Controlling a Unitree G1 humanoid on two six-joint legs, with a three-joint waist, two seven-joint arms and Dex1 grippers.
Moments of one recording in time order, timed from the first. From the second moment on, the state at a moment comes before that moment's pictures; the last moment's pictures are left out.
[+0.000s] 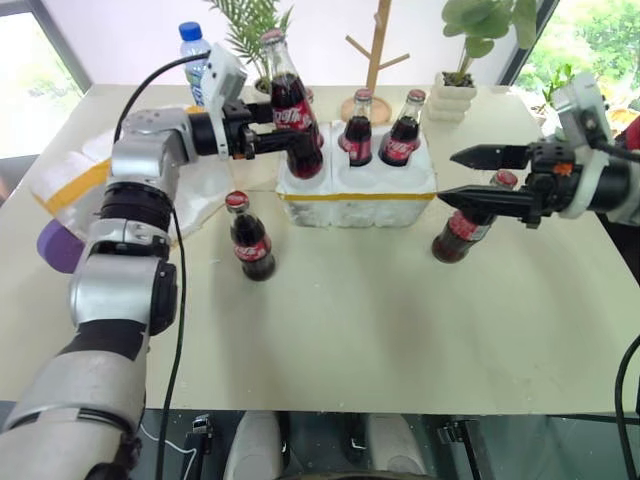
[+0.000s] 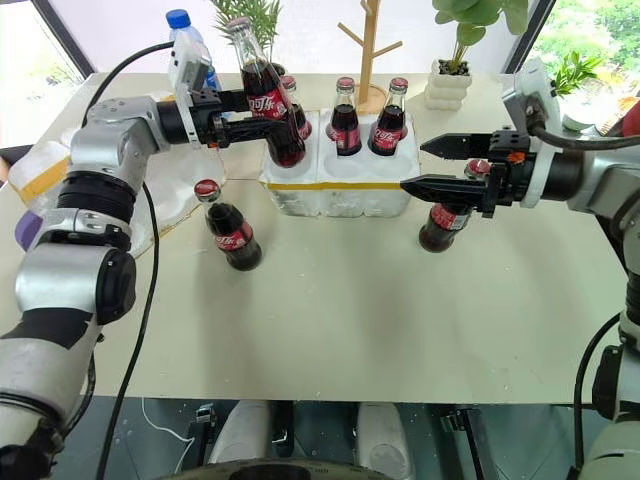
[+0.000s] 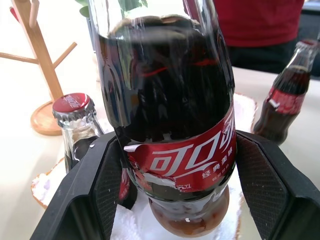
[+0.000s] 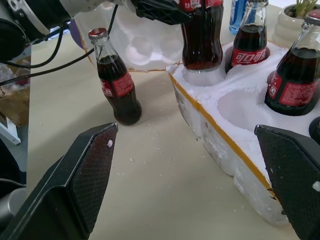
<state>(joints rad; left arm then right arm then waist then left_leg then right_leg) -1.28 0.46 -0.01 0.98 -0.21 0.13 -1.22 -0.70 -1.00 -0.22 -0.15 0.78 0.99 1.08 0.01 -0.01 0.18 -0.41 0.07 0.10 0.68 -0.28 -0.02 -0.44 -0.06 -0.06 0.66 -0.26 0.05</state>
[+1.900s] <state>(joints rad) -0.32 0.77 0.14 -0.17 -0.42 0.44 -1.12 -0.85 -0.96 -0.06 -0.06 0.76 0.93 1.23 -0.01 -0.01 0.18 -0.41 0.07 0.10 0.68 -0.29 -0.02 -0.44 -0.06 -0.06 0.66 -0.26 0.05</state>
